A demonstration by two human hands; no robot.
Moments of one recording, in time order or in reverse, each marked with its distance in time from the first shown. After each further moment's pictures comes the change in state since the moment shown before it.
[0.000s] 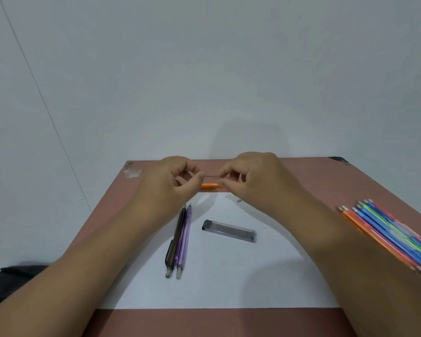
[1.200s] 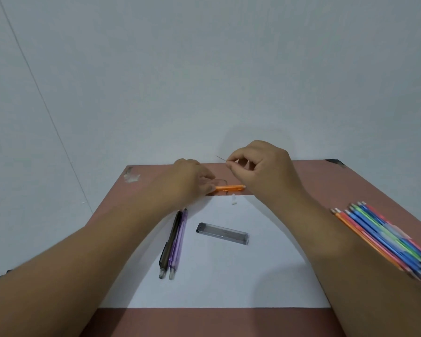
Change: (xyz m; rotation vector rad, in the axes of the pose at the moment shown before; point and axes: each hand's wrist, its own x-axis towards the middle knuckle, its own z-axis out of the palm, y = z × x) left_hand 0.058 -0.022 0.037 0.490 -0.350 0.080; right_hand 0.008 0.024 -0.003 0.074 0.346 -0.043
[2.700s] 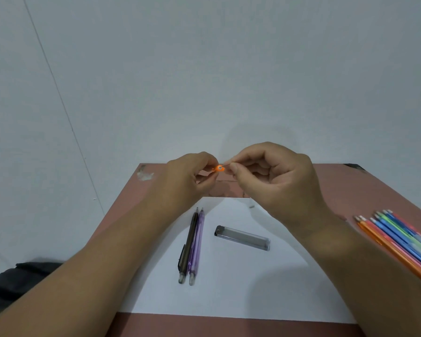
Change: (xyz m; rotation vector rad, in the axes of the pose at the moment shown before) left_hand -0.031 -0.016 -0.005 -0.256 0.445 0.155; right_hand -0.017 -0.051 0.001 0.642 0.000 -0.001
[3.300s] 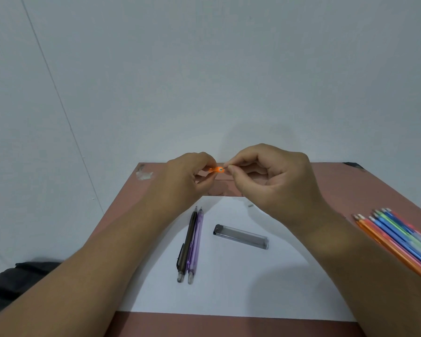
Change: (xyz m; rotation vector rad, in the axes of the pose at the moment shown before) left_hand -0.001 -0.002 0.001 0.022 0.015 0.043; right_hand 0.002 0.005 -0.003 -0.218 -0.020 -0.159
